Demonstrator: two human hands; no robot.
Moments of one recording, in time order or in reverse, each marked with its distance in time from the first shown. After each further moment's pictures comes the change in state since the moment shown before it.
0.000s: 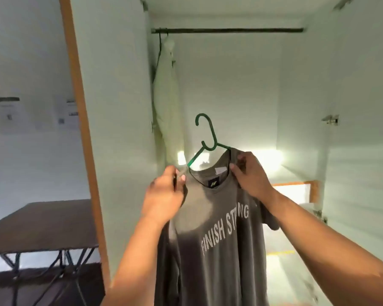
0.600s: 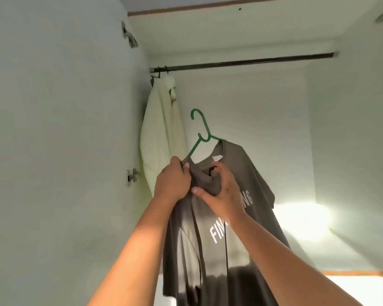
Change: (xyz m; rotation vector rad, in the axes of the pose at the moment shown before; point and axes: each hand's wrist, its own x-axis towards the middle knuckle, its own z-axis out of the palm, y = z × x) left_hand 0.324 0.028 0.162 0.040 0.182 -0.047; right_hand 0.252 0.080 0.129 0.454 0.069 -0.343
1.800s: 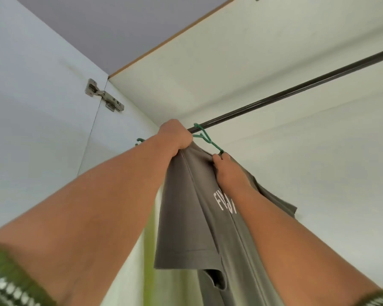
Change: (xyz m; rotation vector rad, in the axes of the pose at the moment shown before) left_hand 0.502 0.049 0.060 0.410 0.466 0.098; right_hand 0.525 0.221 0.172 -0.337 0.067 -0.333
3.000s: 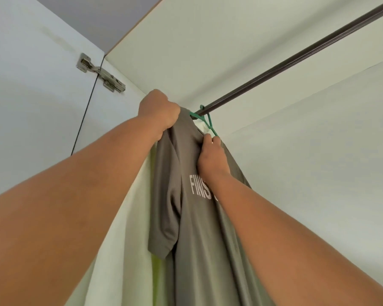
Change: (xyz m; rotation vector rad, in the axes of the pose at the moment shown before) left_hand 0.045 -0.073 0.010 -0.227 0.261 0.107; right_hand 0.040 -0.071 0.097 0.407 0.222 0.155
